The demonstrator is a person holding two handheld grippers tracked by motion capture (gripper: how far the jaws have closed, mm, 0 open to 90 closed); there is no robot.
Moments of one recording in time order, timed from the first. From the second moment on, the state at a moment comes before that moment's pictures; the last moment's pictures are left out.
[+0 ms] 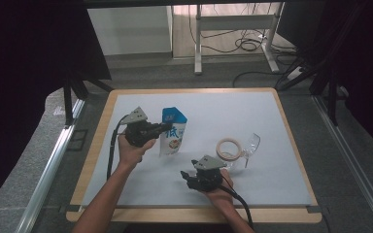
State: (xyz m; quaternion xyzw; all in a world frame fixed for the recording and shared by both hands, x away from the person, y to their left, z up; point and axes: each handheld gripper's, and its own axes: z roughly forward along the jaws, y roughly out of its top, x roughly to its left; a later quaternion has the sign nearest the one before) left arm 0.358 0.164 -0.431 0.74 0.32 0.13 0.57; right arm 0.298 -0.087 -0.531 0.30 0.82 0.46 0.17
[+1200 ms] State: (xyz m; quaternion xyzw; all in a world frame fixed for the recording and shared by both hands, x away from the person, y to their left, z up) left arm 0.338 0.138 -0.419 0.75 0.28 0.12 0.59; right arm 0.306 -0.082 -0.534 0.33 0.82 0.43 0.19
